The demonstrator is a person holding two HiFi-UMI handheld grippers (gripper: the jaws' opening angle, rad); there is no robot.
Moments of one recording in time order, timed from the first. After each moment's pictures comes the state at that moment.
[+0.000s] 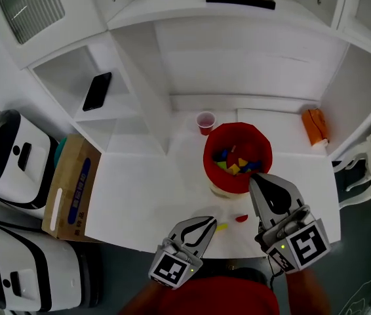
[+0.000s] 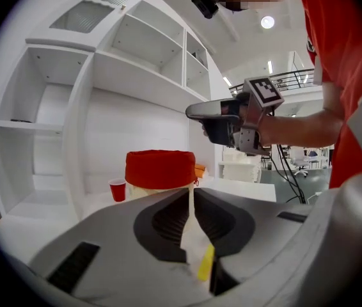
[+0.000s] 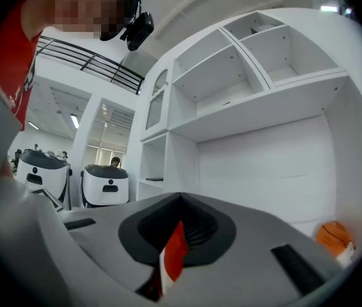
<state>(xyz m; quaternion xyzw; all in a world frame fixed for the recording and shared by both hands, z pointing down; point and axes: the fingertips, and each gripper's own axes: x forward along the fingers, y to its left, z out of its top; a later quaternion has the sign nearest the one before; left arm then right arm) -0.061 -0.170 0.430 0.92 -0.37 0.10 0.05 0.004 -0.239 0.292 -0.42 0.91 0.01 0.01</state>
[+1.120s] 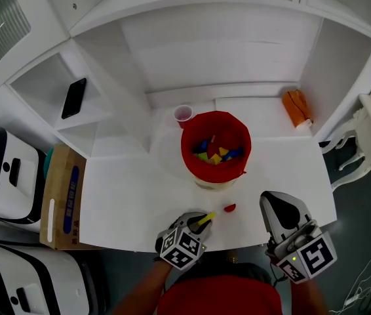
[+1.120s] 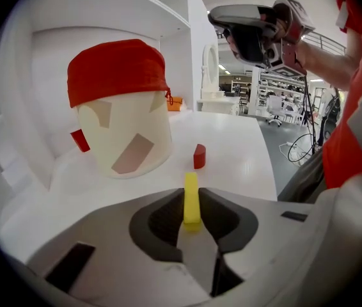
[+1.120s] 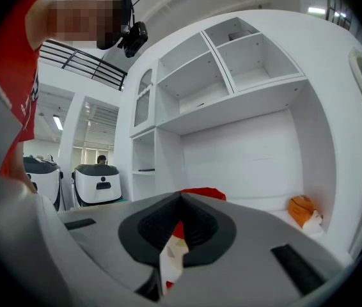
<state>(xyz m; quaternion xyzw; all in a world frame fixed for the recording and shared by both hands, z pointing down) -0.036 -0.160 0.573 0.89 -0.25 0.38 0.07 0.074 -0.180 0.331 -0.47 0.88 -0.05 -0.01</state>
